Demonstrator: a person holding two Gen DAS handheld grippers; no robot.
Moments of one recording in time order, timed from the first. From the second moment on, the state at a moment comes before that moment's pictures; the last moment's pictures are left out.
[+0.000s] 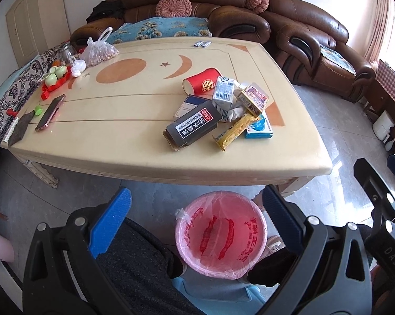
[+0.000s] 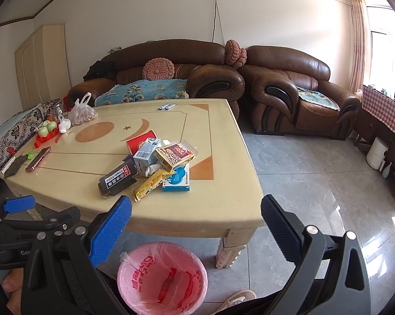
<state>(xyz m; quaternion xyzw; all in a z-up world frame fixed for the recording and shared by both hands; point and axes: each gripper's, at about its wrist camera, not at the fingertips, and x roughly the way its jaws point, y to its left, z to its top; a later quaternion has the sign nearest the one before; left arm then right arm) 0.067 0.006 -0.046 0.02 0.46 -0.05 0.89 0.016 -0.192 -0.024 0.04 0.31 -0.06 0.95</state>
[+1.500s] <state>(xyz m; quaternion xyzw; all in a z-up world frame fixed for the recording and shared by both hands) 0.256 -0.017 -0.110 0.24 0.56 -0.23 0.76 0.291 -0.223 -0.088 0.11 0.53 0.06 0.84</state>
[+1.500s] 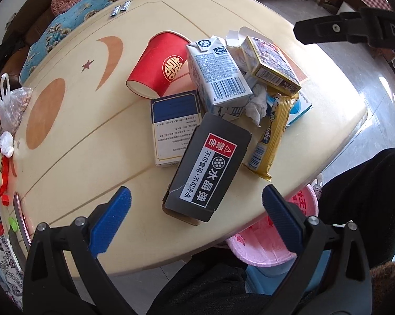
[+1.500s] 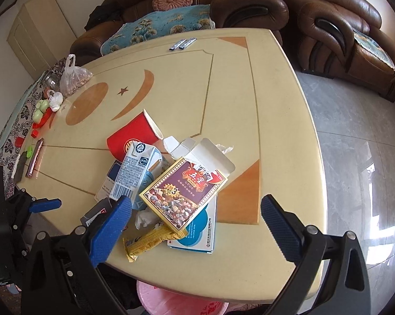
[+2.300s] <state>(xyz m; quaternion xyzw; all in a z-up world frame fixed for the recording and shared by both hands) 0.290 -0.025 -0.150 0.28 0.59 -0.28 0.71 0.345 -0.228 -0.153 0.30 0.63 0.07 0.72</state>
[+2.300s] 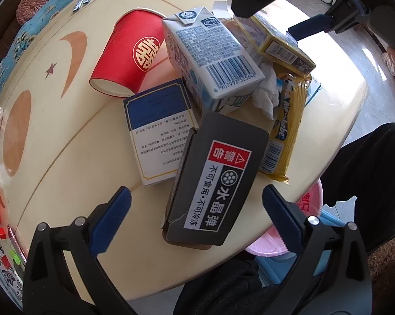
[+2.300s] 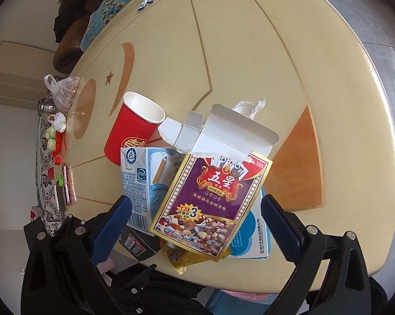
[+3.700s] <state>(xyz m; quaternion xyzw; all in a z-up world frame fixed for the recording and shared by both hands) 0.325 -0.015 -0.147 0.23 0.63 -0.24 0.70 0.352 -0.203 -0.134 0.19 0.64 0.07 0.74</state>
